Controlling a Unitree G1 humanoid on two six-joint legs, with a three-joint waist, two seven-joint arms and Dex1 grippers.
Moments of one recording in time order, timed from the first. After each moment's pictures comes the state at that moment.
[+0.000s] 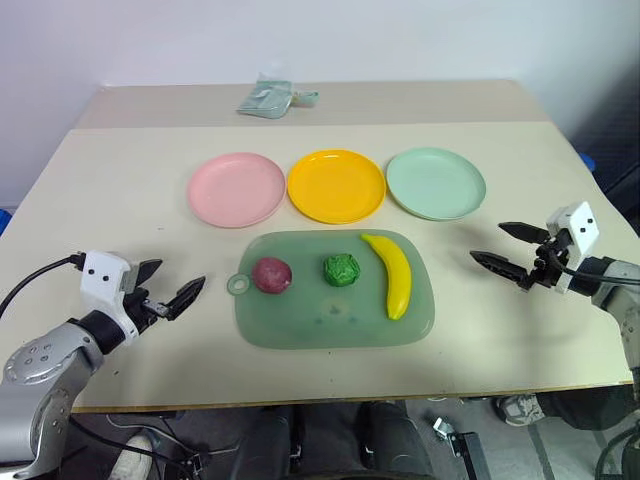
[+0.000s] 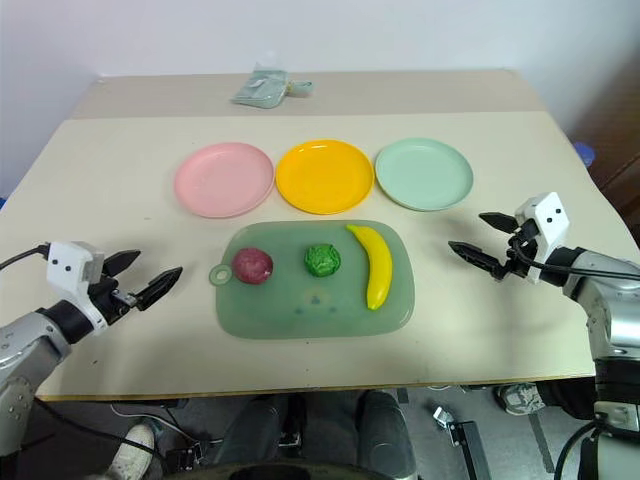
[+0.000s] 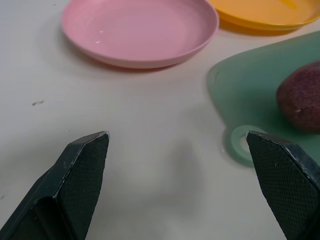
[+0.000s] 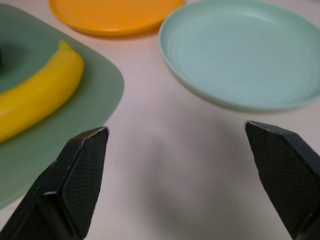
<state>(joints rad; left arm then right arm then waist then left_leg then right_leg) 0.21 0.61 0.45 -0.49 -0.54 0.60 -0.55 -0.28 -0.85 -0.24 0.21 0.41 0.28 1.02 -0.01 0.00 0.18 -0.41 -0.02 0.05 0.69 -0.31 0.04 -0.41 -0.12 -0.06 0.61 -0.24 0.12</state>
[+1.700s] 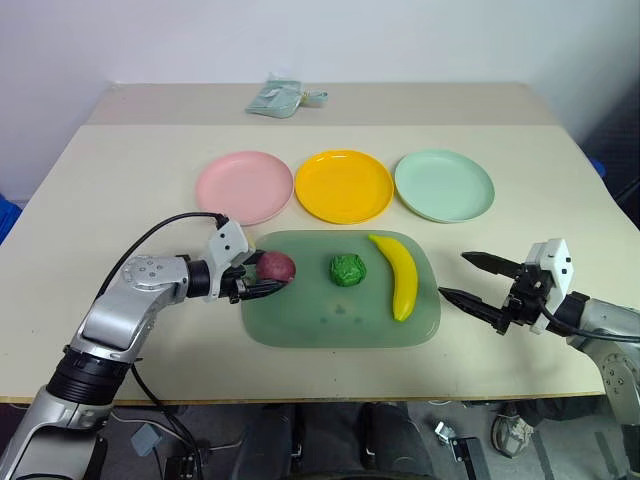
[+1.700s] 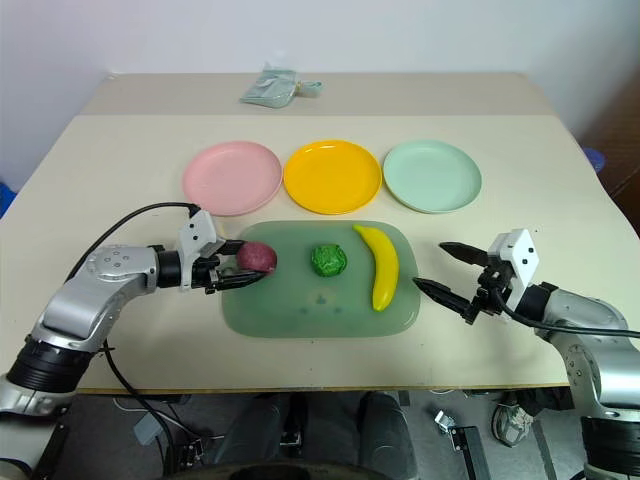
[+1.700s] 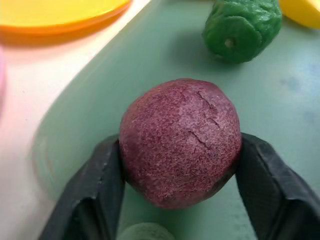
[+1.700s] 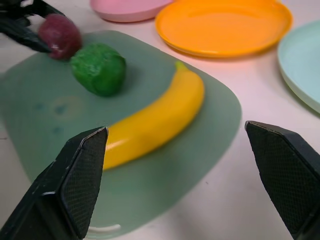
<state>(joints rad) -0.35 0.70 -0.13 -0.13 -0.34 0.49 -0.92 0.03 -0.74 -0.30 -0.24 0.56 0.38 1.00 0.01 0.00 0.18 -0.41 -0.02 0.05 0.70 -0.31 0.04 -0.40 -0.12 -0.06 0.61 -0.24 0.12</state>
